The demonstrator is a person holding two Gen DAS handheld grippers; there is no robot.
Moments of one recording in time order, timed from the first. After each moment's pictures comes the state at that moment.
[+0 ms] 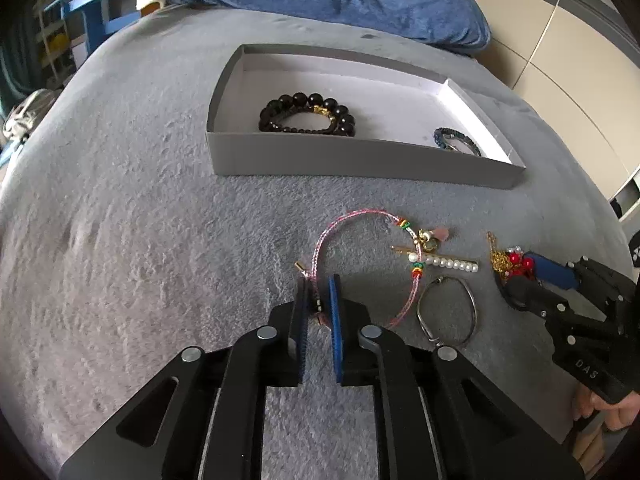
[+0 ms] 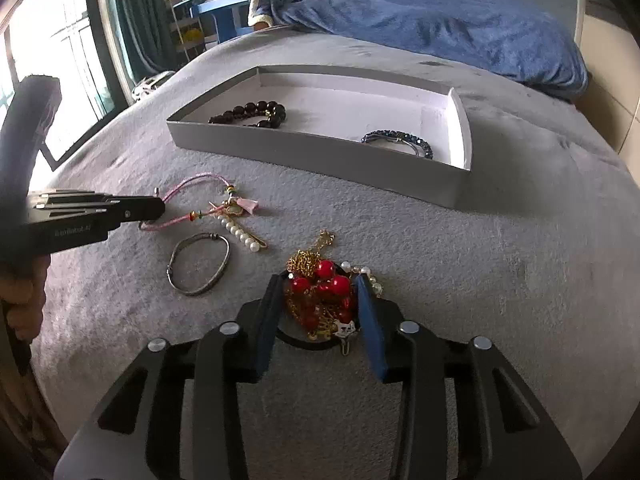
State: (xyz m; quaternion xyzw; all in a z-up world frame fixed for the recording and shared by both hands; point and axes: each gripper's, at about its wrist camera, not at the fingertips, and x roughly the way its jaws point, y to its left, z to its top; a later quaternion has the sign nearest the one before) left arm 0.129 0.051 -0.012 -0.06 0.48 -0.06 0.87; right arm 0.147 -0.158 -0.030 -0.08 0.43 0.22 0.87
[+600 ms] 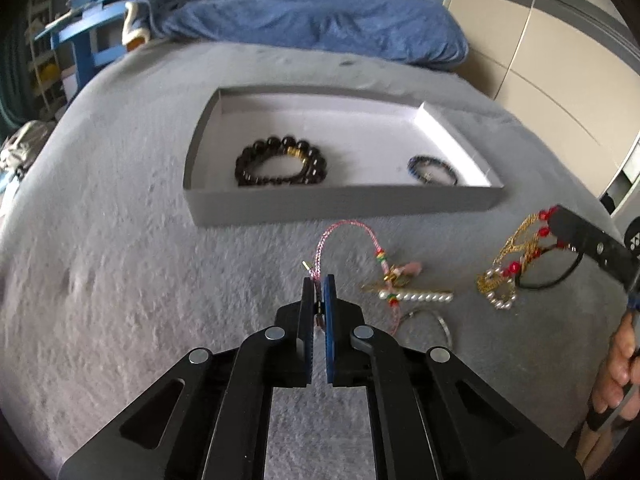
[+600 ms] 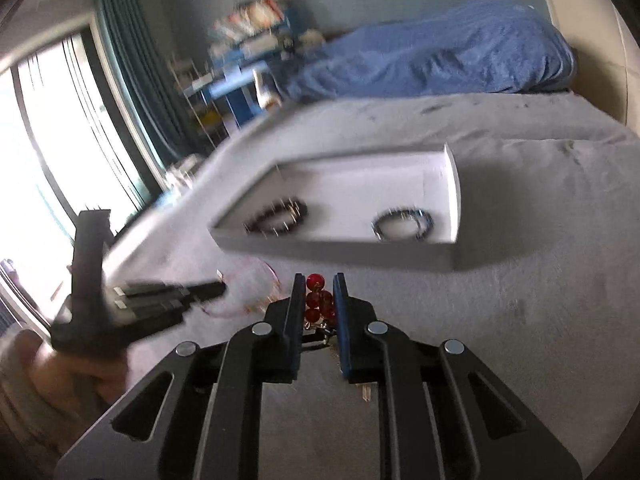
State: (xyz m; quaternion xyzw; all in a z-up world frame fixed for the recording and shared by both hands) left arm 0.132 0.037 0.009 -0.04 0.43 -0.09 0.90; right arm 0.153 -0.206 0.025 0.11 0.33 0.28 0.89
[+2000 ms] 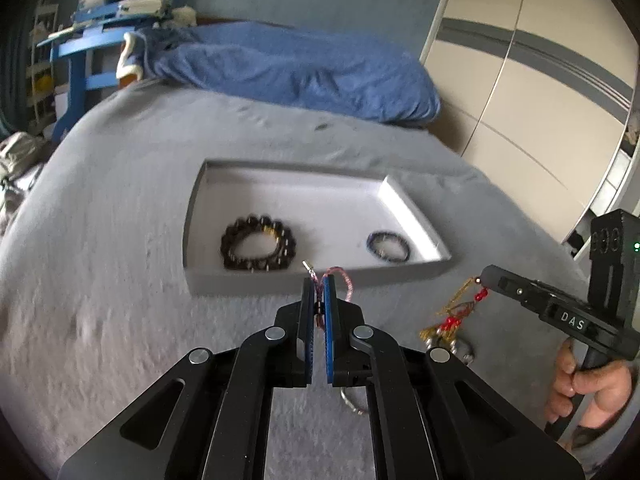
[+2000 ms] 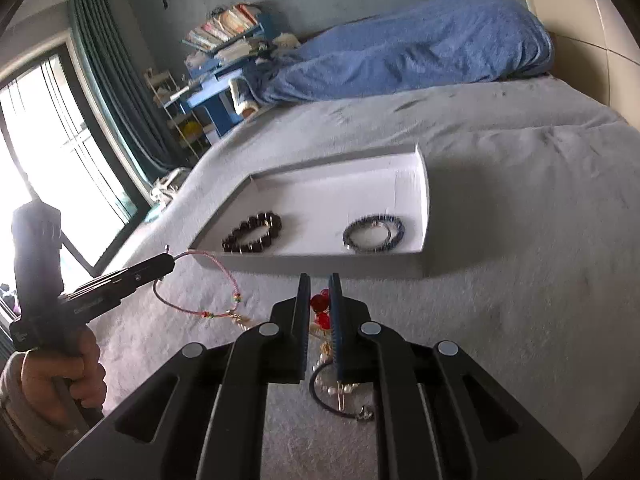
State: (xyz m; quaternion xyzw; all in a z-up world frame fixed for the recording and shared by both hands) left arm 0.124 0.045 0.061 -0.09 0.34 -0.13 0.93; right arm 0.173 -0.218 0.030 0.11 0.35 0.24 0.90
